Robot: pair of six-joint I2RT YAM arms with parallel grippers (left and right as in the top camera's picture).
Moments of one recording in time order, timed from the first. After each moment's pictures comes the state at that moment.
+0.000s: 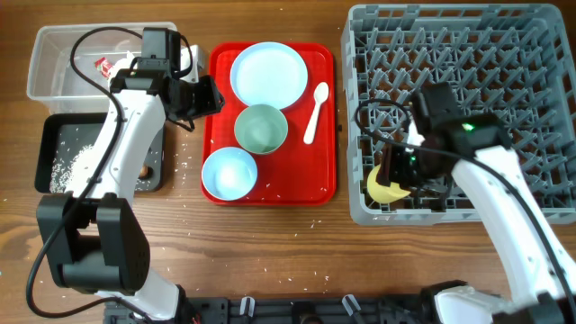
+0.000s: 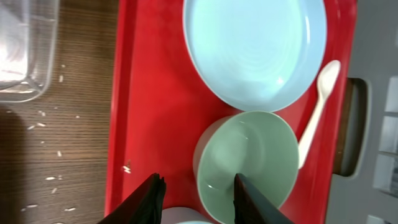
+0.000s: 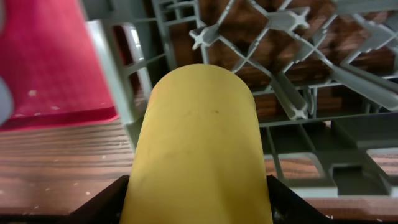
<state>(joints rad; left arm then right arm) -0.07 1.77 1.40 -0.78 0.27 -0.27 0.22 1.42 1.18 -1.27 -0.14 0.41</state>
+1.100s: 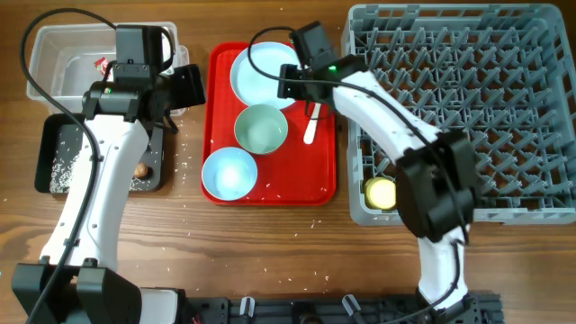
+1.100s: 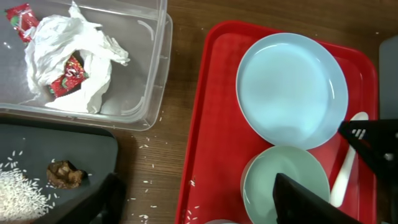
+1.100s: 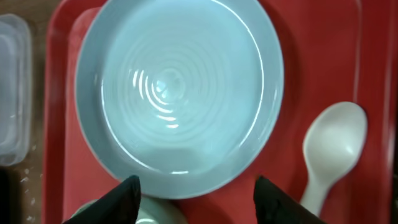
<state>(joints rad) -0.07 1.55 1.40 -0.79 -0.01 -0.24 0.50 2.17 1.74 -0.58 -0.05 0.55</state>
